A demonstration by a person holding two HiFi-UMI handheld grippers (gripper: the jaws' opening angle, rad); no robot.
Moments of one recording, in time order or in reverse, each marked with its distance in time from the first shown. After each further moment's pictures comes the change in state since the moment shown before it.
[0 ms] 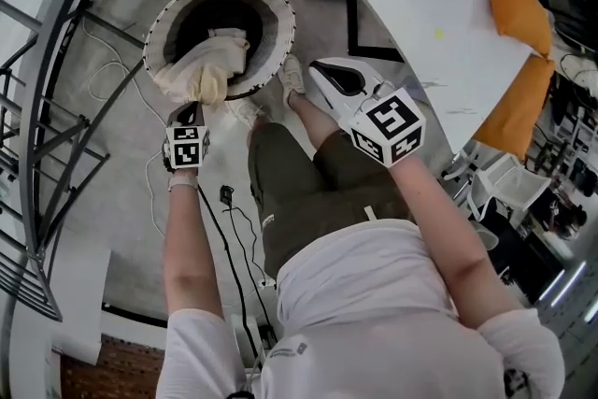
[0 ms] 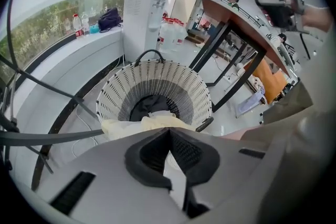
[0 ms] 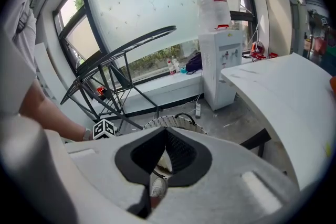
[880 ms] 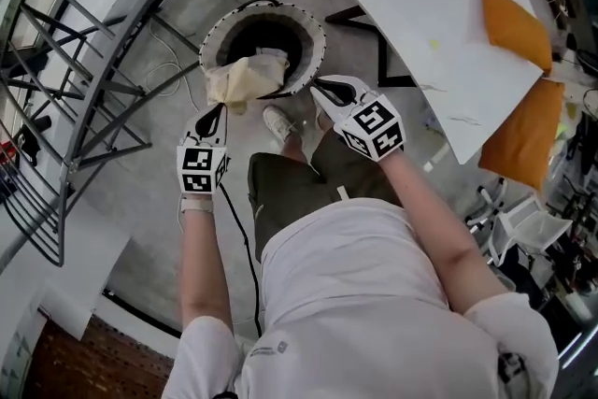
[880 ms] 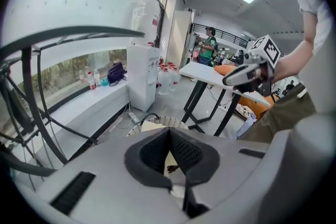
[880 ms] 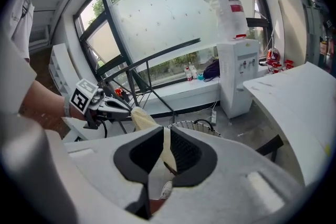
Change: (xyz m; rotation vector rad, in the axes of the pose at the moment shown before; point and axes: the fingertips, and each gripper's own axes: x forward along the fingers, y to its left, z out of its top) left arm -0.222 -0.066 0.095 0.057 -0.392 0.059; right arm -0.040 0.070 -0.009 -0.100 -0.056 0.143
